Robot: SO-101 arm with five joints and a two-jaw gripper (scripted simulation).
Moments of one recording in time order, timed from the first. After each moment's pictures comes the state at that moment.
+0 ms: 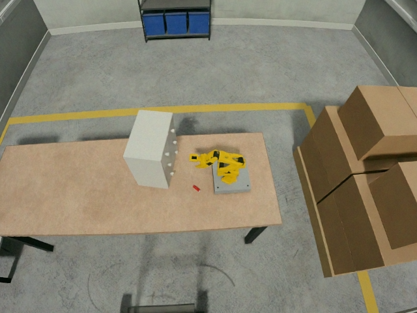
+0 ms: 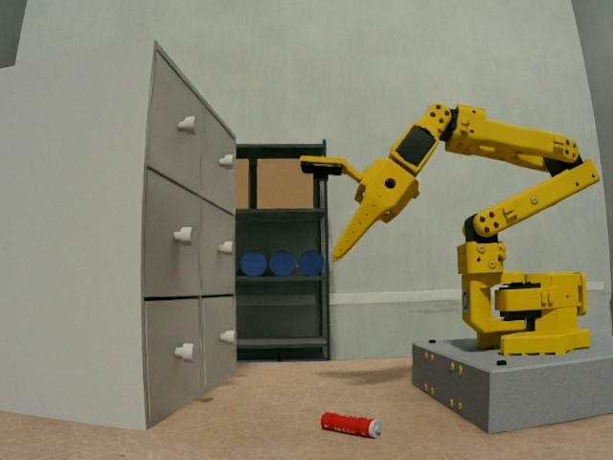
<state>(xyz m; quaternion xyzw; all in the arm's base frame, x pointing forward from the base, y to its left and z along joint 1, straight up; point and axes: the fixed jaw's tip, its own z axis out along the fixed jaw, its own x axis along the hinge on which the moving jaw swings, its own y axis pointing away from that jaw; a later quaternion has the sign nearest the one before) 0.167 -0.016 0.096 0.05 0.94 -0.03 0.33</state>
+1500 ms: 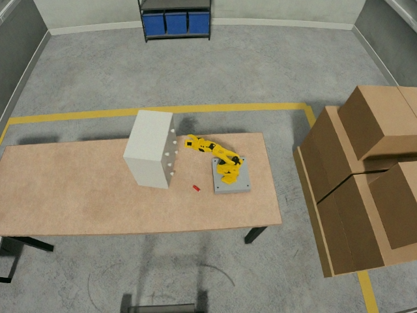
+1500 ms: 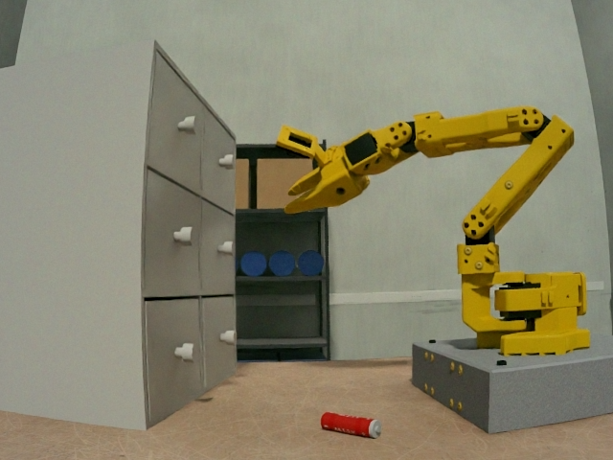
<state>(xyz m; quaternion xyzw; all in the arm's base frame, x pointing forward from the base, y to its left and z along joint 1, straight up) 0.210 -0.136 0.158 -0.09 0.82 -0.37 0.43</state>
